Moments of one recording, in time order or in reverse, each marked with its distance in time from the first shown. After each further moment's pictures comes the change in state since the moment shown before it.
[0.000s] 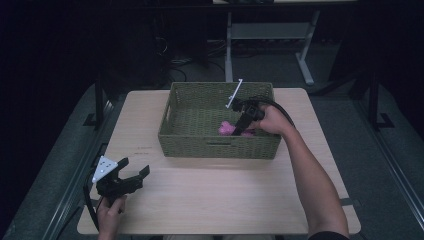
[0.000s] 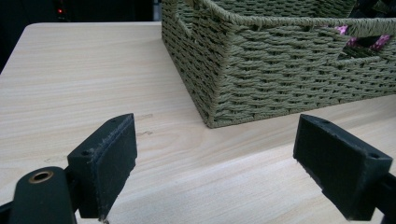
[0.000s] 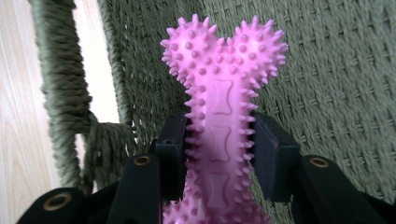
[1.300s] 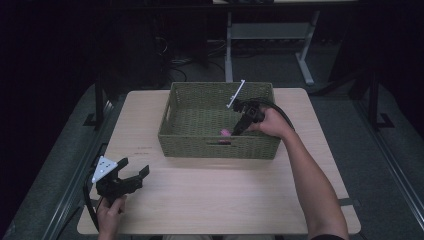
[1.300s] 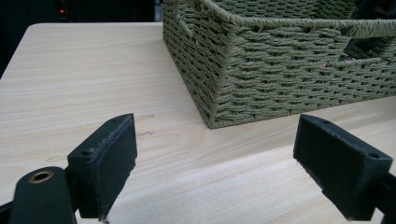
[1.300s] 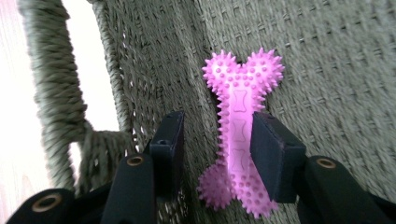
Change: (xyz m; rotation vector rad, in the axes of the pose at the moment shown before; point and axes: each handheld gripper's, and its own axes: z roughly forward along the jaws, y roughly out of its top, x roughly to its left) left arm 0.000 0.000 -0.001 -0.004 0.007 -0.006; right arm -0.002 -0.005 0.004 -0.035 0.021 0.069
